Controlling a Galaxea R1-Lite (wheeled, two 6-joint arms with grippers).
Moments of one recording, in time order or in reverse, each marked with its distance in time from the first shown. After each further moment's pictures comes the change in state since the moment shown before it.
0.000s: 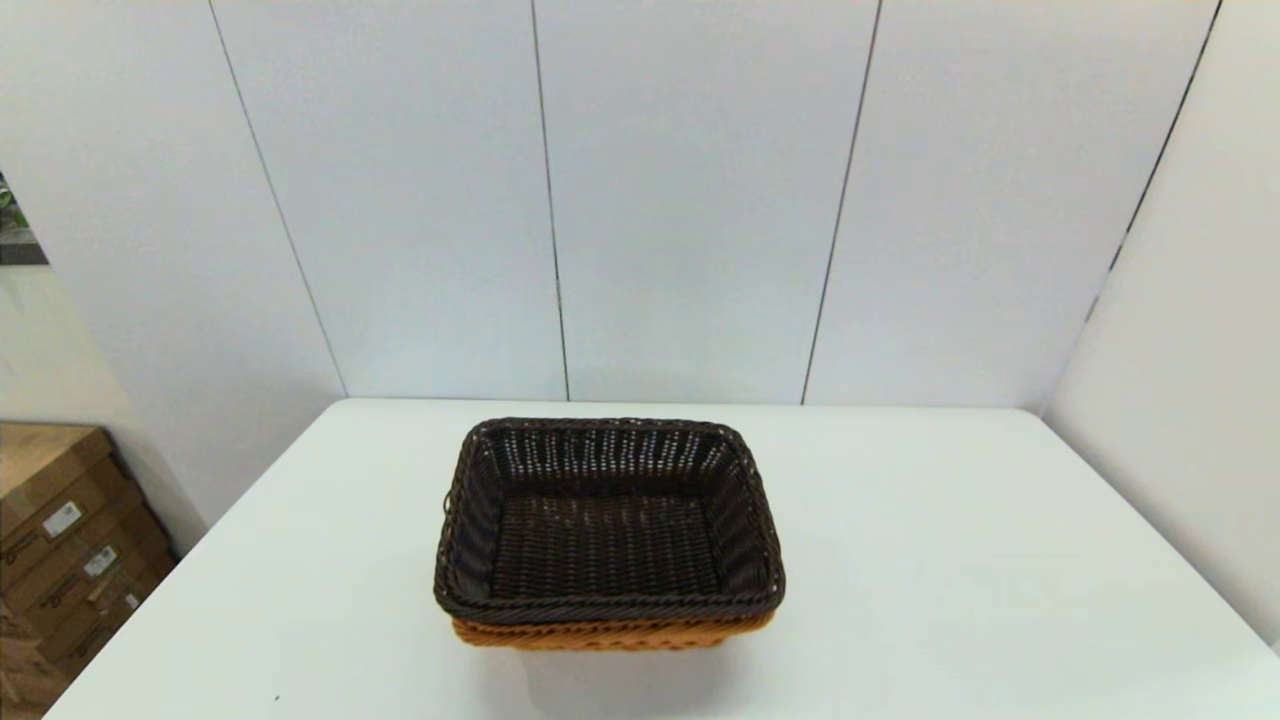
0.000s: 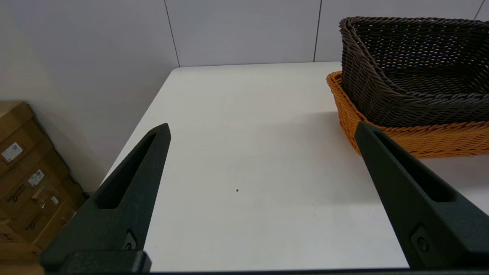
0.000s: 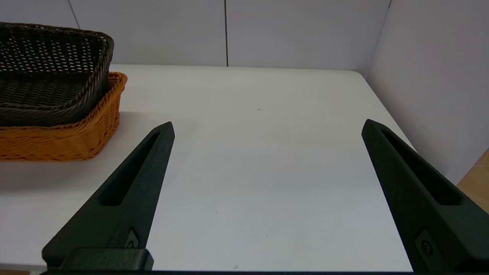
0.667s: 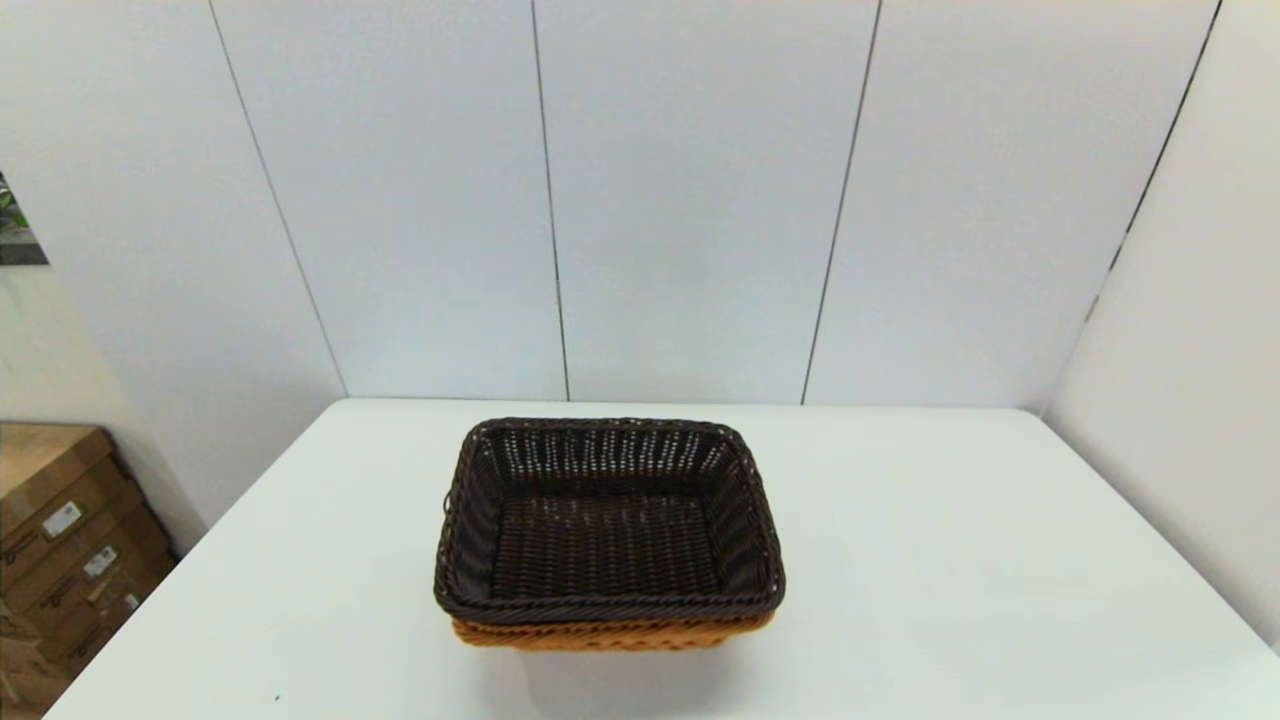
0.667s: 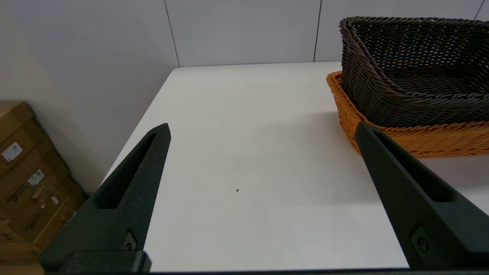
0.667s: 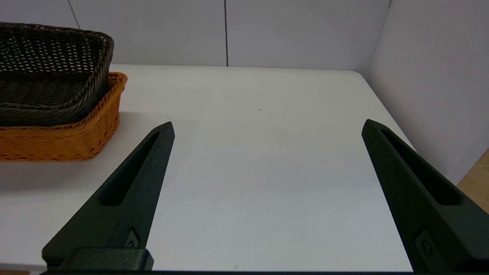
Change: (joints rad) left arm 0.000 0.000 0.000 0.000 0.000 0.000; right arm 0.000 0.000 0.000 0.000 0.000 0.000
